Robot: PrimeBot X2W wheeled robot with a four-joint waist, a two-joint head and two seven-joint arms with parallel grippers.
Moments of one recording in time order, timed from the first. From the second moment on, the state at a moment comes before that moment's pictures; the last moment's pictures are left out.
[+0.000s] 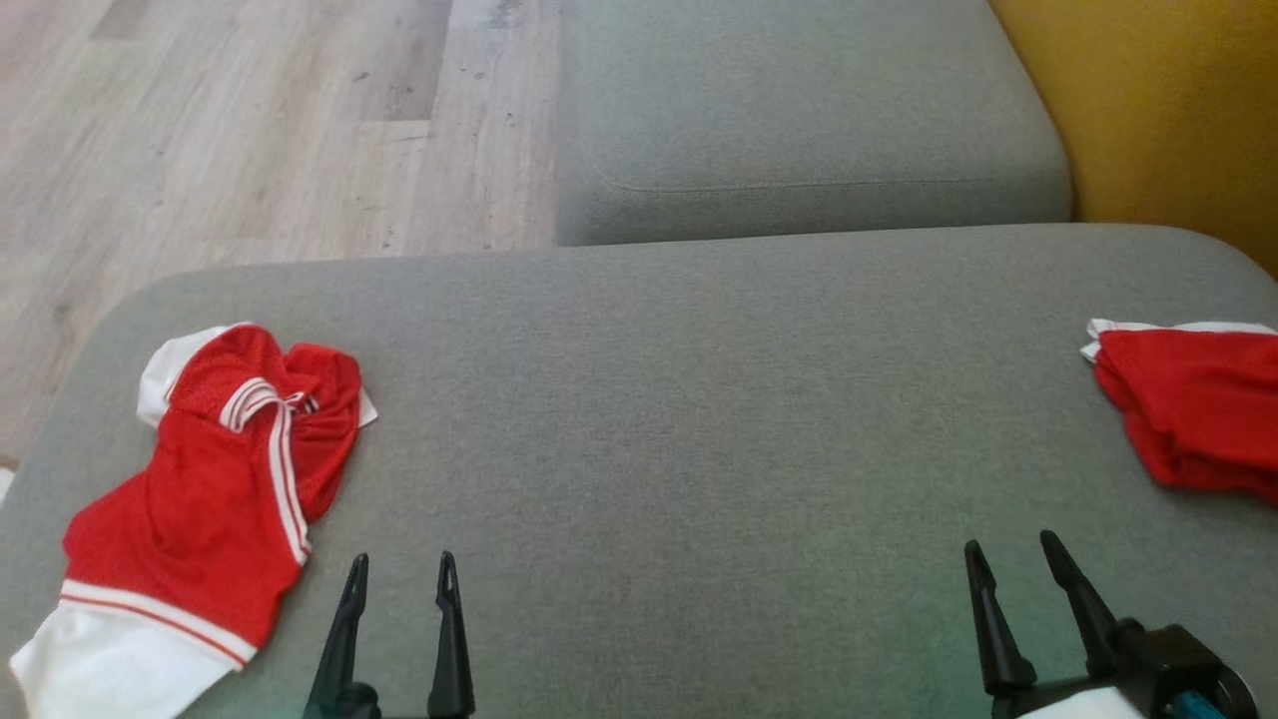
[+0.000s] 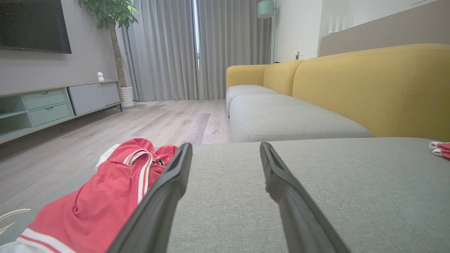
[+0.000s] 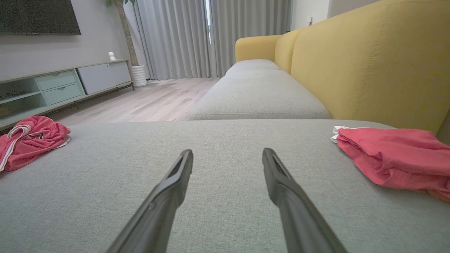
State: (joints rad) left arm 0.21 0.06 -0.25 0.06 -0.09 0.18 -0.26; right arm 0.20 -0.10 0.08 0.20 0.13 0.12 -0.25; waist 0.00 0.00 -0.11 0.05
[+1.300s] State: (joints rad) left arm 0.18 0.08 -0.20 0.02 -0.01 0.14 -0.26; right arm 0.17 -0.09 0.13 0.20 0.13 0.12 -0.25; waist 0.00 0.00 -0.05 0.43
